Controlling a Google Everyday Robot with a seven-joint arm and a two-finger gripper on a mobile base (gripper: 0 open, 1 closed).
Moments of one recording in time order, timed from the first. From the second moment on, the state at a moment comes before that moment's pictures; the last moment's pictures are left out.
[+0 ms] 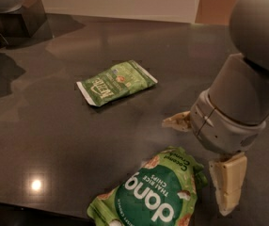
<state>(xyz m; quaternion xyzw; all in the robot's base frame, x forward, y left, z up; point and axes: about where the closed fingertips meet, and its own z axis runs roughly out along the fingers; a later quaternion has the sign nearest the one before) 0.329 -0.110 0.878 -0.84 0.54 0.08 0.08</state>
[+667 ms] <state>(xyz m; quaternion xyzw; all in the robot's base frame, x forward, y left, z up) 0.316 -0.090 0.850 -0.85 0.52 0.09 0.08</state>
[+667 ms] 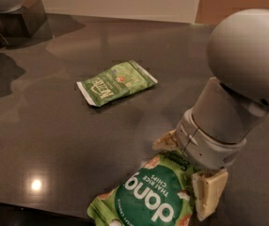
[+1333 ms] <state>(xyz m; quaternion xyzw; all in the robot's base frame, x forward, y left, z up) 0.314 -0.083 0.858 -0.84 0.52 0.11 0.09</state>
